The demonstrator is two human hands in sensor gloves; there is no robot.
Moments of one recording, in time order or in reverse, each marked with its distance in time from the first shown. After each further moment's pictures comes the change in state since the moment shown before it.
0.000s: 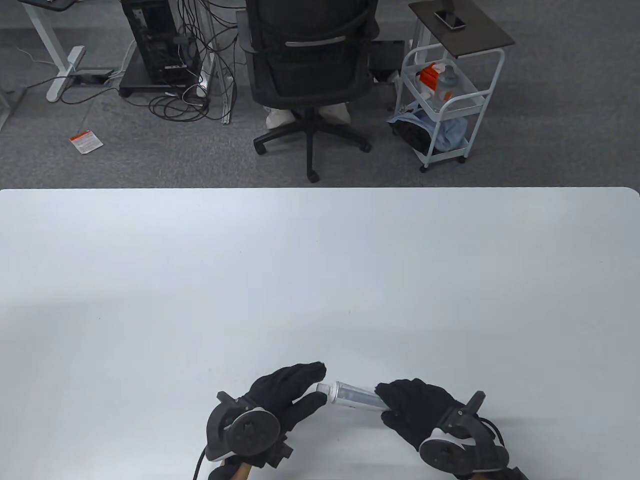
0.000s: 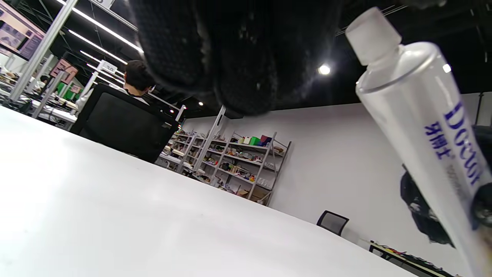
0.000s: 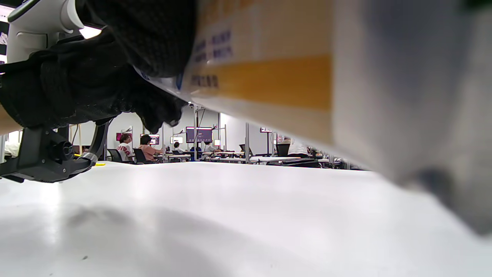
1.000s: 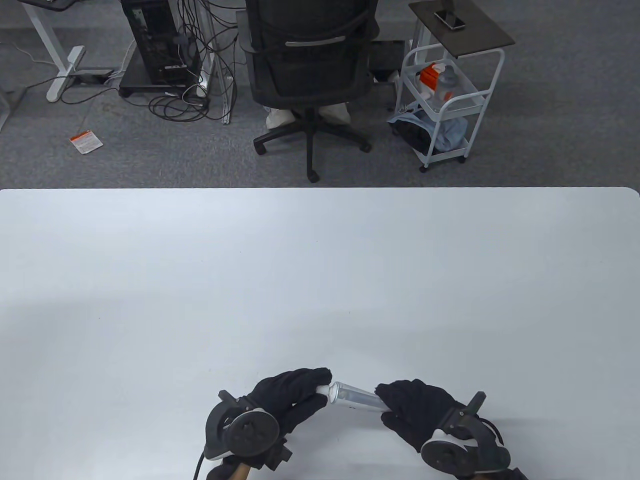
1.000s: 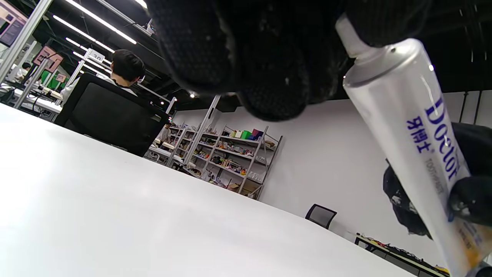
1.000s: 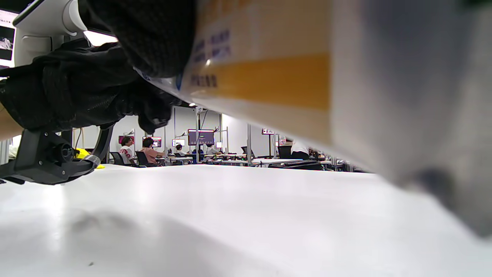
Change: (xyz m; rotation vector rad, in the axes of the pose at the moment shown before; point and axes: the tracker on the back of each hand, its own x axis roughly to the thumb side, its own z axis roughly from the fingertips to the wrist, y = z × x) left_hand 0.003 -0.001 -0.002 -0.027 -0.013 0.022; right_hand 0.003 -0.001 0.001 -0.004 -0.014 -0.005
